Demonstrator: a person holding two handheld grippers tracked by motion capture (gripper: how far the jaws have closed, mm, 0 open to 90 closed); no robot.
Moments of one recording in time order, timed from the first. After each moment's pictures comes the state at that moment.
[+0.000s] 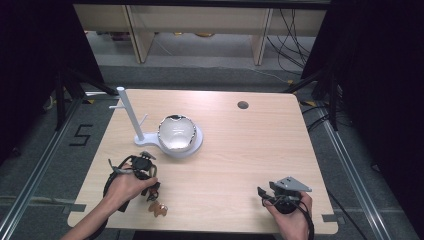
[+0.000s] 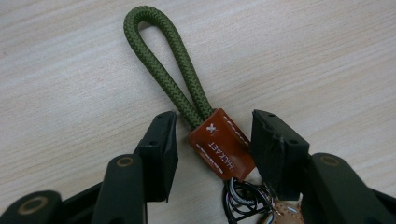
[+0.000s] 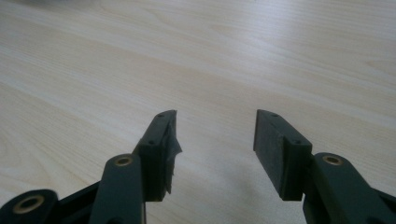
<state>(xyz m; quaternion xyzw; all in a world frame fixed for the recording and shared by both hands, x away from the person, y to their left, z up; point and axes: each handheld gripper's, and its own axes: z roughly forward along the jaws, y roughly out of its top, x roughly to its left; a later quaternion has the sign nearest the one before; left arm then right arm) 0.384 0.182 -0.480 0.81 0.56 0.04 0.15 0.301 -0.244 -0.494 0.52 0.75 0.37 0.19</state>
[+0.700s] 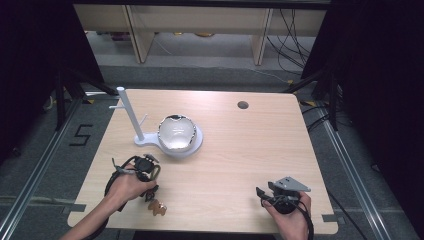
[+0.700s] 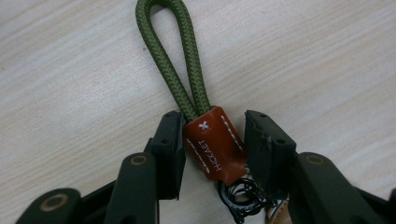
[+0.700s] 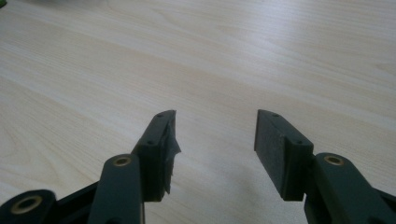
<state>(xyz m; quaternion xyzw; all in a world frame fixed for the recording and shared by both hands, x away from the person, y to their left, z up) 0.382 0.179 -0.483 0.84 0.52 0.05 0.13 0.303 -0.244 -0.493 0.50 0.76 0.37 0.20</state>
